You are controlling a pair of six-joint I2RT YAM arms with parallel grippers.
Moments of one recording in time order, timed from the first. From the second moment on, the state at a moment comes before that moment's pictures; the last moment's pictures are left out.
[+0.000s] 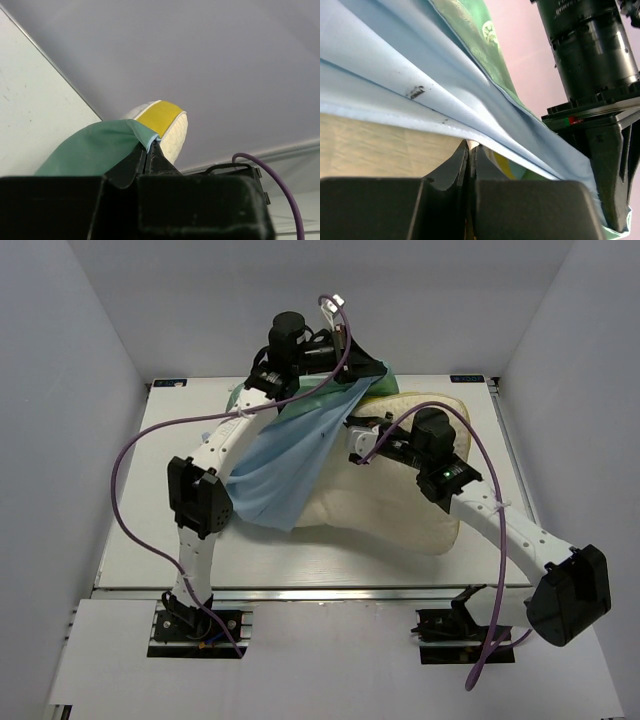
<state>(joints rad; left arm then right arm) -0.52 2.09 2.17 -0.04 0.85 -1.04 0.59 1.26 1.03 0.21 -0.51 -1.03</state>
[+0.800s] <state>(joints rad) -0.30 2.30 2.13 -0.17 0.63 -0.90 0.39 1.48 1.04 0.21 -0.54 -1.01</state>
